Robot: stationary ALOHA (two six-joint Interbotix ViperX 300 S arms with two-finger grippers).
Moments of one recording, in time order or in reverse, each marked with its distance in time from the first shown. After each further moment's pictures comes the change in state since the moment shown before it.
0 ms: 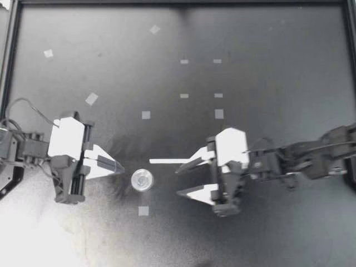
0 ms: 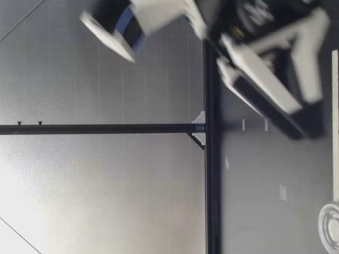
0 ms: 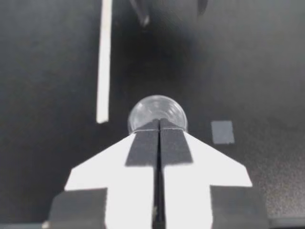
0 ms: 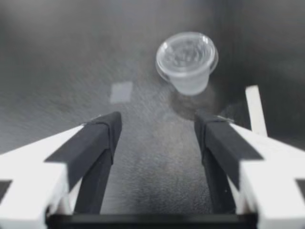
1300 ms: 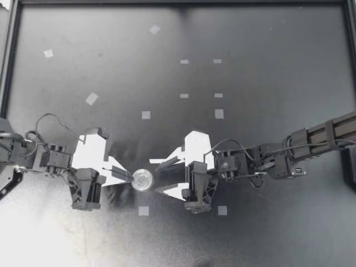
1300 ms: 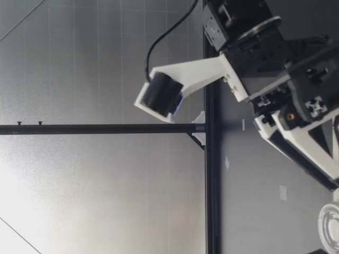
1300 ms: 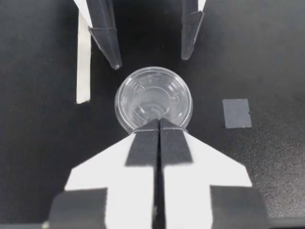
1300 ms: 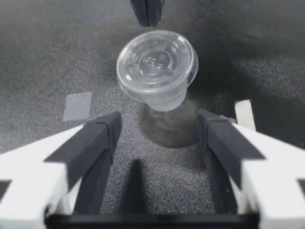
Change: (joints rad) left arm -0.012 0.252 -0.012 0.000 -0.176 0.003; right arm -0.031 0.150 -0.173 -0.008 0.078 -0.006
